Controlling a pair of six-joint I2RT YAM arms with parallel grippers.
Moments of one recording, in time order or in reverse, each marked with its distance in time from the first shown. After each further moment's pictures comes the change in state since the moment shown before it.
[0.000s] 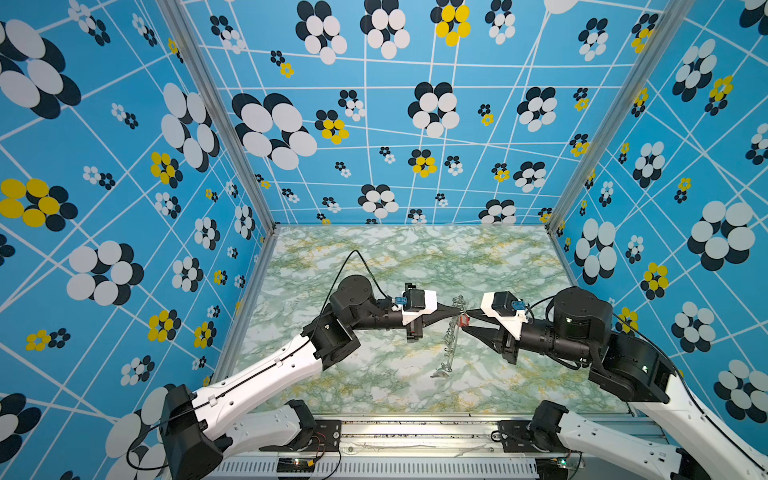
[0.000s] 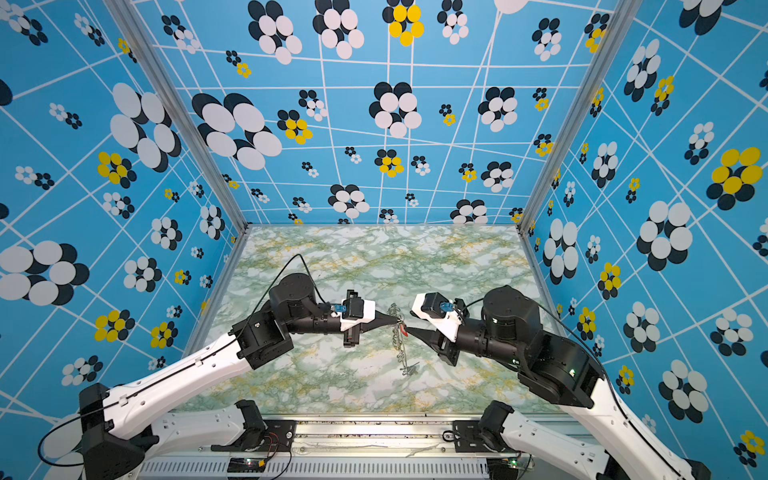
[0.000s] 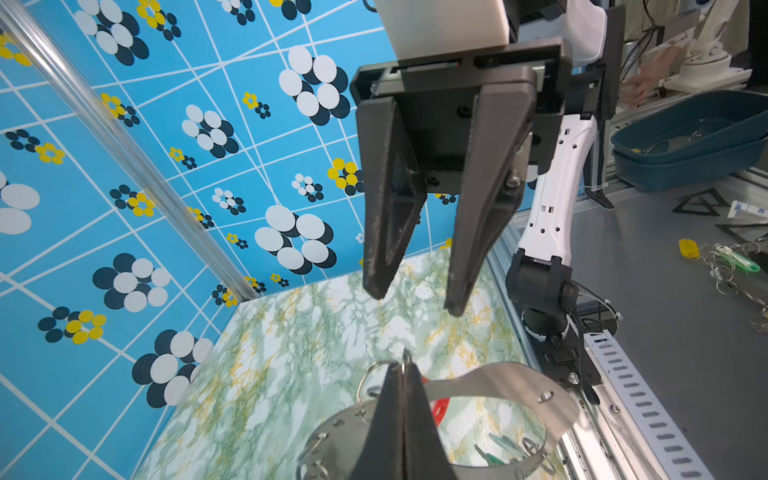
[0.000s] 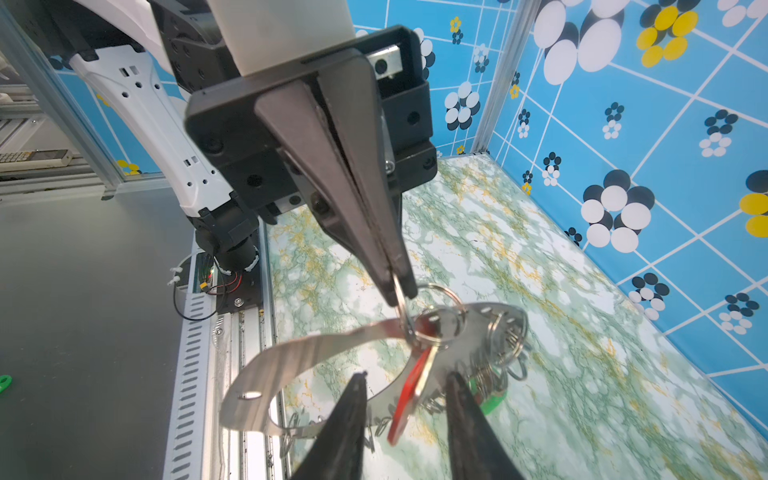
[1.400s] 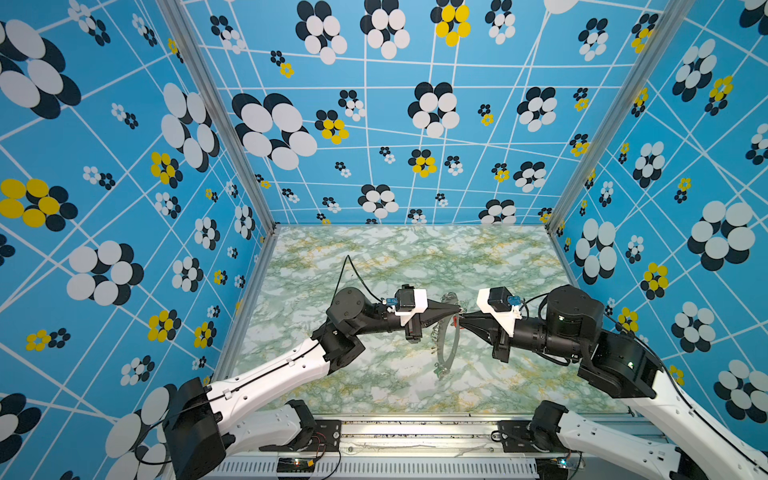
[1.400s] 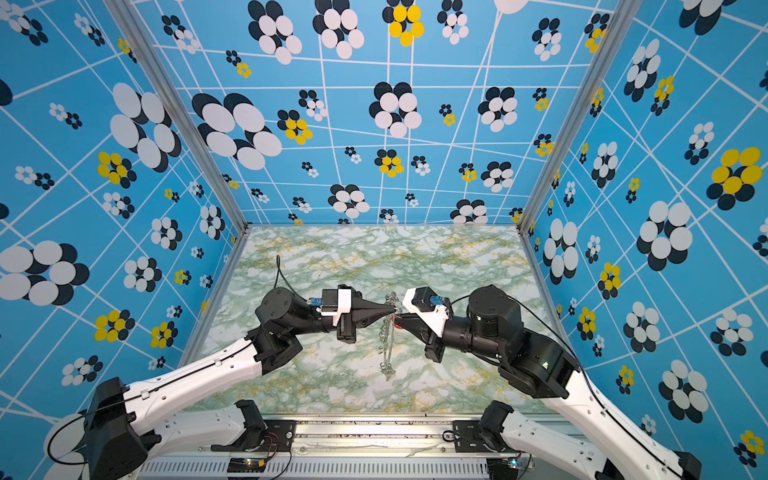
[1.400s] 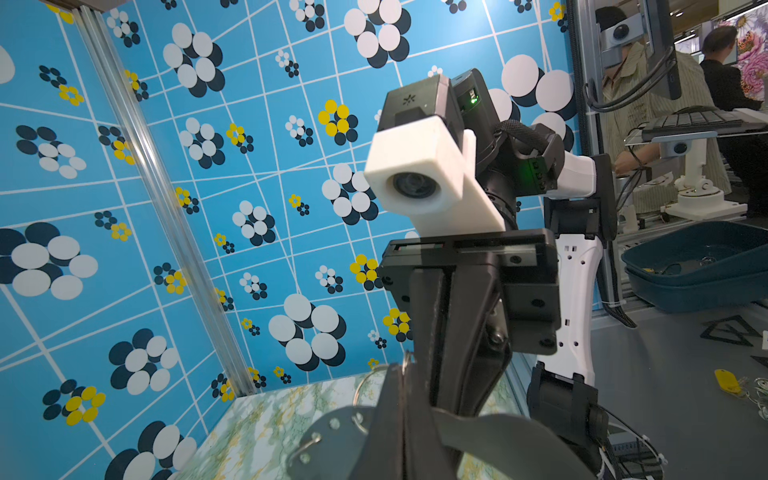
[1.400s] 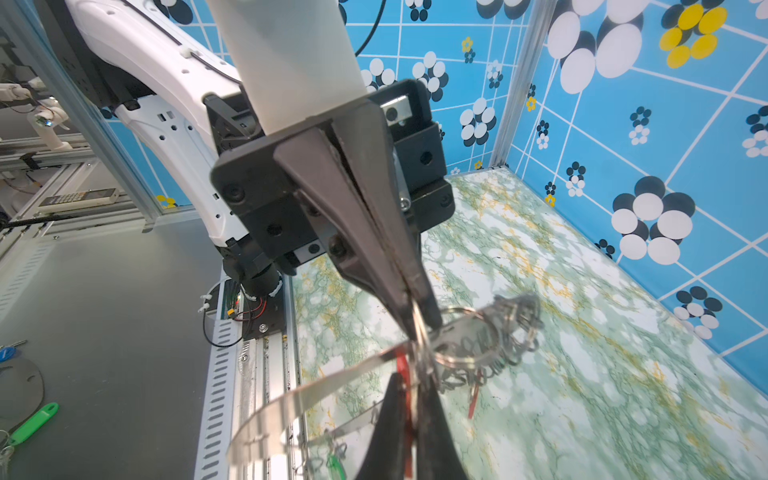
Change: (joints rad) left arm 0.021 0.027 -0.185 0.636 0.027 -0.295; right arm 0.000 0.028 -0.121 0.194 -0.085 0.119
